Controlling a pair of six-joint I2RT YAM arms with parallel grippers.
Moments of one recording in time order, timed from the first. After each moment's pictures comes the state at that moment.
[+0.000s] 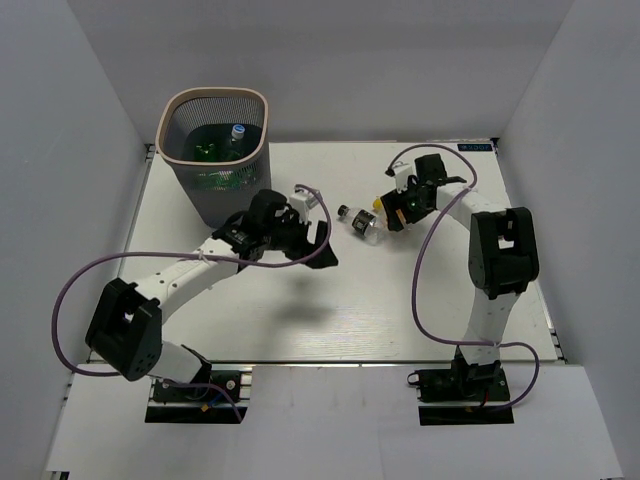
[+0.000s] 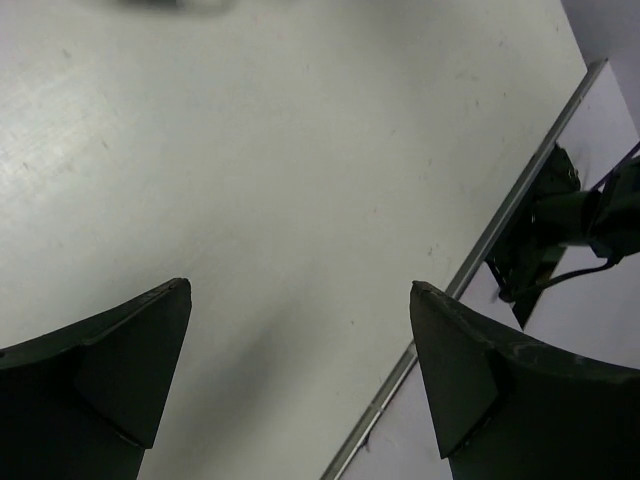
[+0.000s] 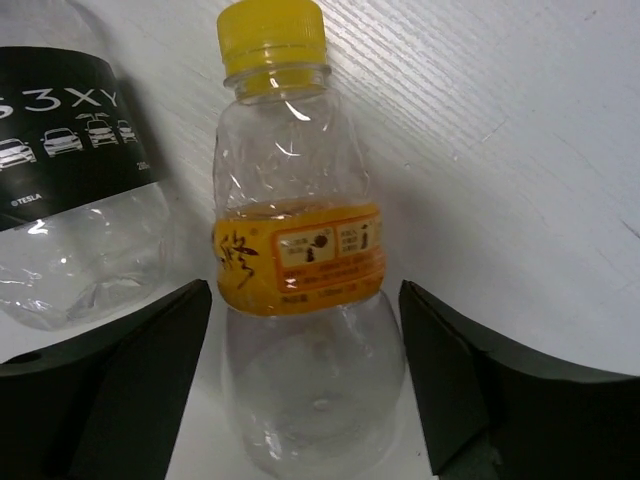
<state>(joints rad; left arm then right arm) -0.60 1.43 1.01 -0.20 0.49 -0.29 0.20 1.95 1.37 -0.46 -0.29 -0.37</state>
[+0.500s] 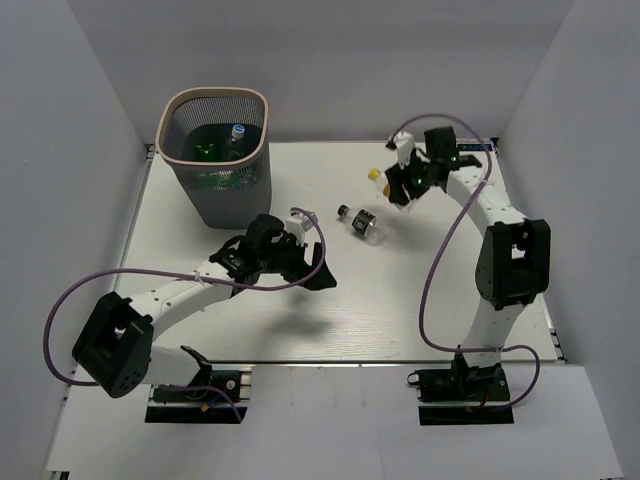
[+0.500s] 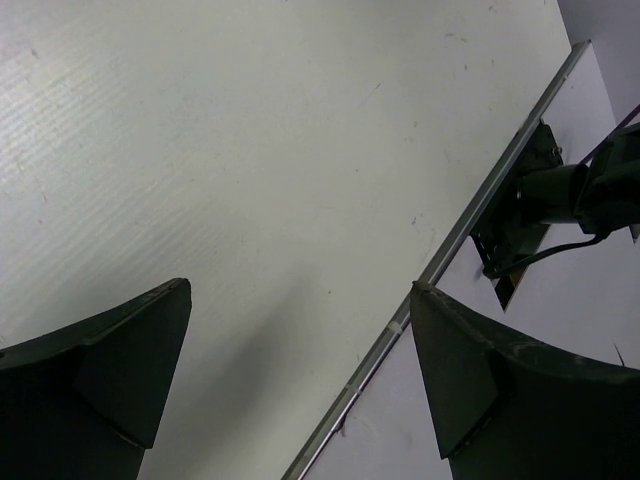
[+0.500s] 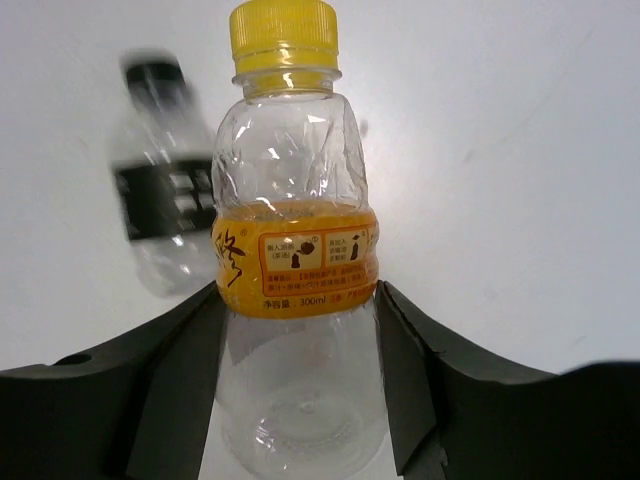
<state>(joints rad) -0.67 1.32 0.78 -0.07 0.47 -0.40 0.20 1.85 1.50 -0.58 -0.38 -0.49</state>
